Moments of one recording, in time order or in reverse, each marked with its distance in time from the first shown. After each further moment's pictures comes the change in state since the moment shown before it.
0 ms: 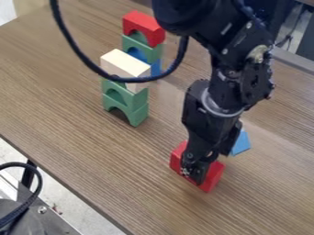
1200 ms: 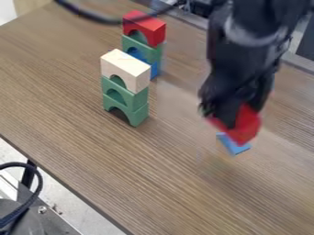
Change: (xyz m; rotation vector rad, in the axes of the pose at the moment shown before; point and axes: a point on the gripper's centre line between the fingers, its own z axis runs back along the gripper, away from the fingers) arm -0.011 -0.025 0.088 -0.136 0.059 -0.255
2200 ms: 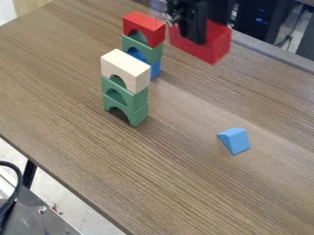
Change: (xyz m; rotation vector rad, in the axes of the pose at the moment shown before) arm 0.079 -0.011 0.057 -0.010 -0.028 0.200
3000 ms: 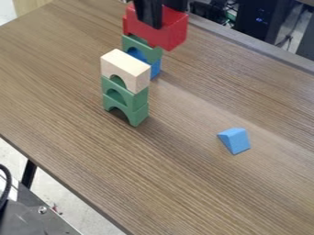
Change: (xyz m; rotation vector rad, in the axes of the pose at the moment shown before) arm 0.039 0.018 0.008 0.106 -0.036 0.023
